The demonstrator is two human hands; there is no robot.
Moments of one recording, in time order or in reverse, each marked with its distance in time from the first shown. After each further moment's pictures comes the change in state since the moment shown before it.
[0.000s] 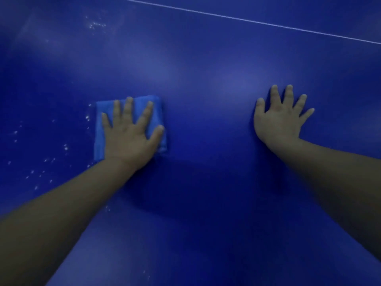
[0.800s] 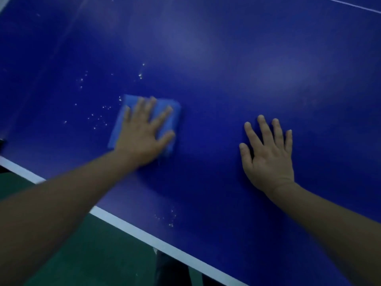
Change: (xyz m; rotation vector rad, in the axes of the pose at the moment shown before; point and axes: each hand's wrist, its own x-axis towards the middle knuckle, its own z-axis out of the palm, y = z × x) left_hand -0.102 -0.067 -0.013 0.025 -0.063 0.075; right_hand -0.170 -0.008 0.017 -0.036 -0.139 -0.597
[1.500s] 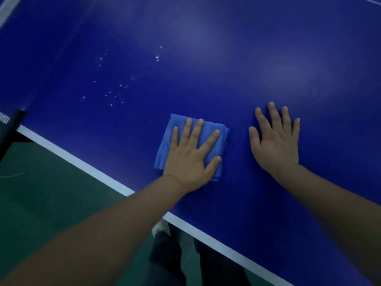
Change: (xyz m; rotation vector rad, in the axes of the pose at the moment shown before) left_hand -0.082 0.114 0.016 -0.110 -0.043 0.023; right_hand -0.003 -0.005 -0.009 0.066 -0.023 0.058
